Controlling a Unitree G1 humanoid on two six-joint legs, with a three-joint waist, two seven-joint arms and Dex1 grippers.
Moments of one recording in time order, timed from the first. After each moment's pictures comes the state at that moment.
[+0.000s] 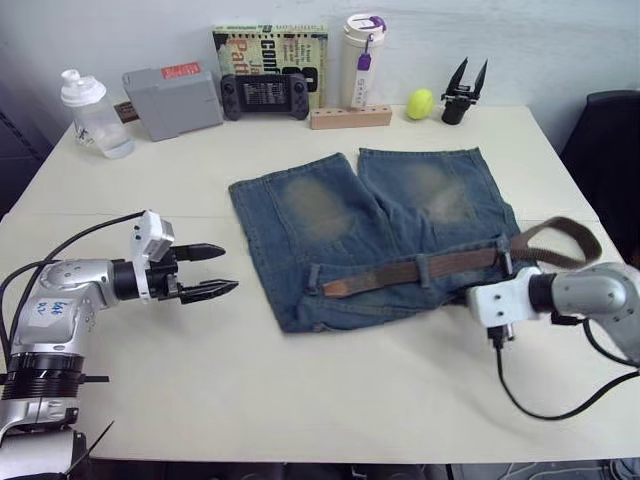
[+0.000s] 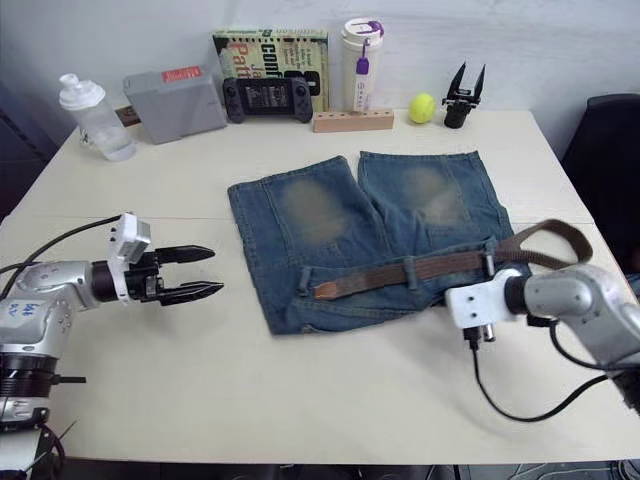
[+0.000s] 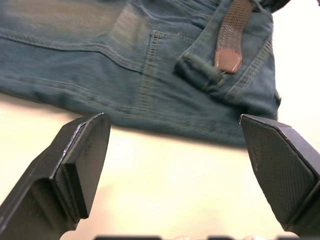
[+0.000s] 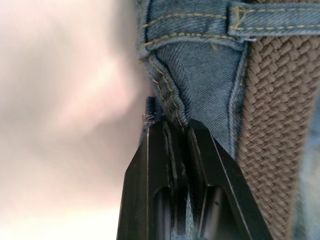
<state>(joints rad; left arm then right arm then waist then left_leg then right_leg) -0.42 0.79 0.12 0.20 -0.47 0.41 -1.19 -0.47 -1.15 0.31 0.24 -0.12 -0.48 0.96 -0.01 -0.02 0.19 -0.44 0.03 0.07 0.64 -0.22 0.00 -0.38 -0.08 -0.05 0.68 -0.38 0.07</state>
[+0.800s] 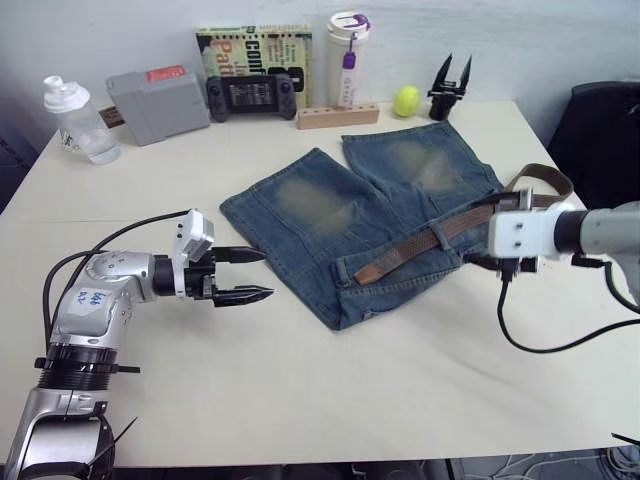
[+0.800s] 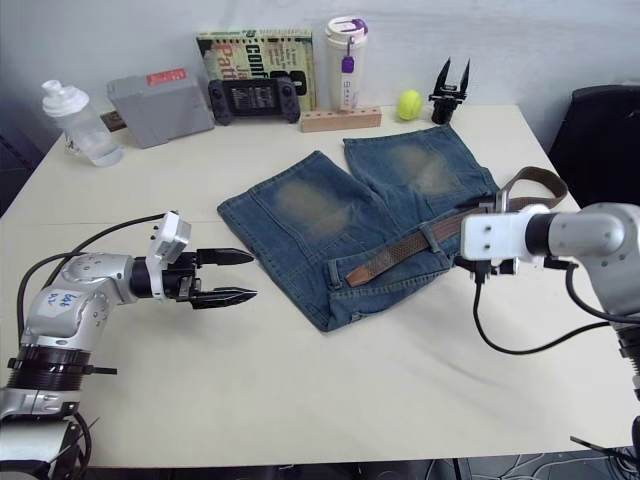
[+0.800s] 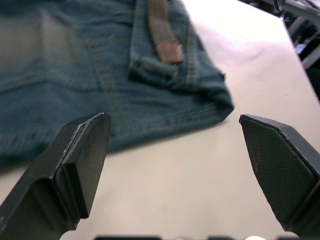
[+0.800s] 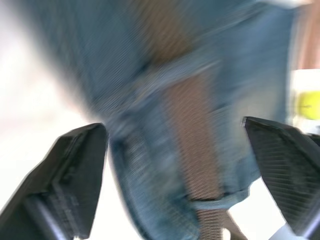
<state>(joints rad) -0.48 0.71 0.03 0.06 -0.49 0.51 -1.21 -0.54 -1.09 0.05 -0.04 0.06 0.10 1.04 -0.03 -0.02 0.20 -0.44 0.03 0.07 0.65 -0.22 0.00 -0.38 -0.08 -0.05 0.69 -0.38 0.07</state>
